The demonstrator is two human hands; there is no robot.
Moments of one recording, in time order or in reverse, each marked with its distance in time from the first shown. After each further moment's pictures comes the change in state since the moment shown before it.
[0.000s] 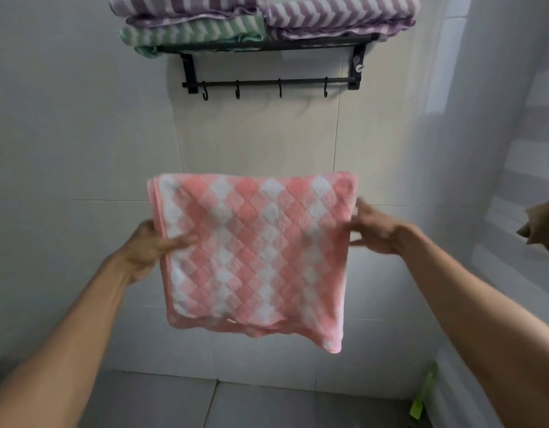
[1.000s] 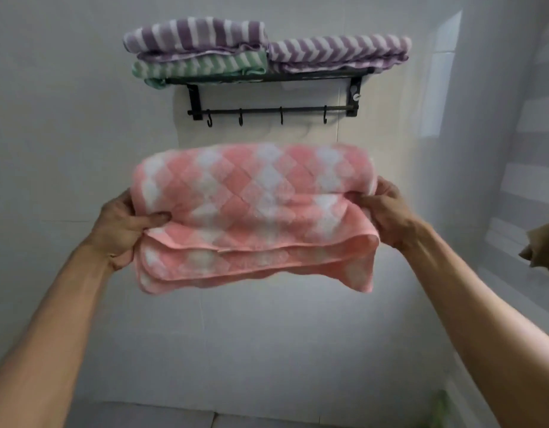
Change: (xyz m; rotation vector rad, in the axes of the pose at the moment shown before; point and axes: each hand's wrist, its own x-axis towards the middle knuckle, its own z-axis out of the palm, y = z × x) left_hand 0.002 0.074 -0.010 -0.026 0.110 0.289; right_hand -0.019 -0.067 0.004 0.203 0.202 -0.406
